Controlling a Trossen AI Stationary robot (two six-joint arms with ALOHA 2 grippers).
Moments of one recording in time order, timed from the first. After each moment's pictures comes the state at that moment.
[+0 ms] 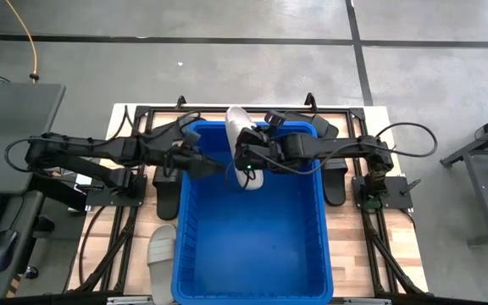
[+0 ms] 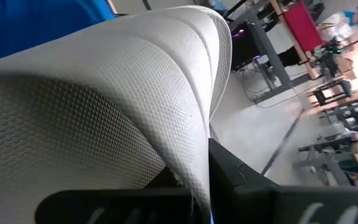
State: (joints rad) left arm 0.10 1.05 0.90 -0.11 0.01 -0.98; right arm 0.09 1.94 2.06 -1.14 0.96 0.11
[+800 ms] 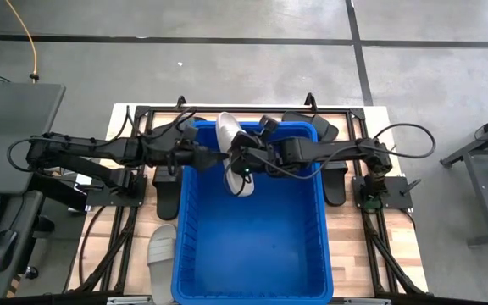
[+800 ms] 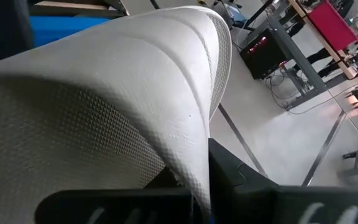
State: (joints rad) left arm 0.10 1.07 0.90 -0.06 -0.18 -1.03; right arm 0.11 1.96 2.06 -1.01 0.89 0.16
